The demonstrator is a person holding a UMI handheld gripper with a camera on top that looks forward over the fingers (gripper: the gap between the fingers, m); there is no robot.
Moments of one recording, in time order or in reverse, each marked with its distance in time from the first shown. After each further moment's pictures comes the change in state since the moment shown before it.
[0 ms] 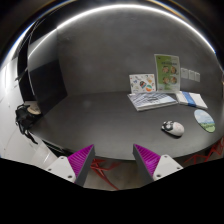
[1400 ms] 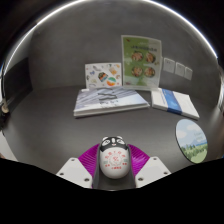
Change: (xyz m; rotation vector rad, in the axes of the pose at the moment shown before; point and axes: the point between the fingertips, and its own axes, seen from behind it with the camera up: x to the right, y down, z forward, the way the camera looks) arm 0.265 -0.038 0.129 -0.087 0.183 -0.052
